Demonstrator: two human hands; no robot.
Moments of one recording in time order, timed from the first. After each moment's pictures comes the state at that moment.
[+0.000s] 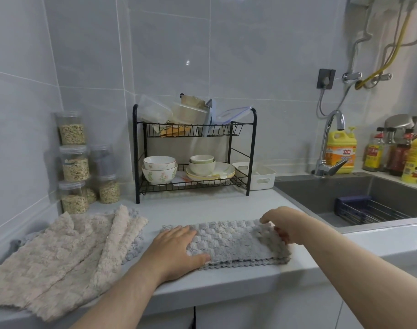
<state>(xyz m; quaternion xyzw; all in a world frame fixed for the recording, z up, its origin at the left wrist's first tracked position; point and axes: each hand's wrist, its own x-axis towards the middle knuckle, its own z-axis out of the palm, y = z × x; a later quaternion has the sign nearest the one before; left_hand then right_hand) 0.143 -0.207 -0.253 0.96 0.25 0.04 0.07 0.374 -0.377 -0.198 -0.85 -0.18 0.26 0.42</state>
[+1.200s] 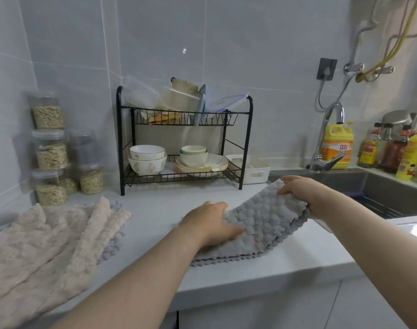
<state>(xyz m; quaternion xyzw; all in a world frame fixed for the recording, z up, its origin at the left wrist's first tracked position) 0.241 -0.245 -0.216 0.95 0.24 0.11 0.18 0.413 -0.402 -0.153 -0.76 -0.18 0.24 0.57</state>
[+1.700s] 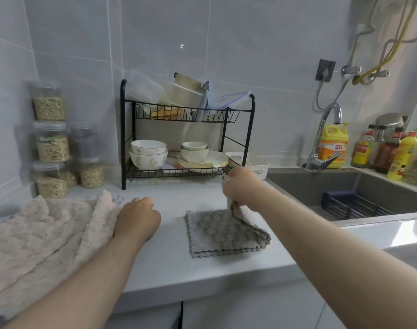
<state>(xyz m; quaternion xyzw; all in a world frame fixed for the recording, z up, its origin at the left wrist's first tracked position) 0.161 -0.140 -0.253 0.85 0.44 0.24 0.15 0.312 -0.313 -0.150 -0.87 -0.35 0.09 0.35</state>
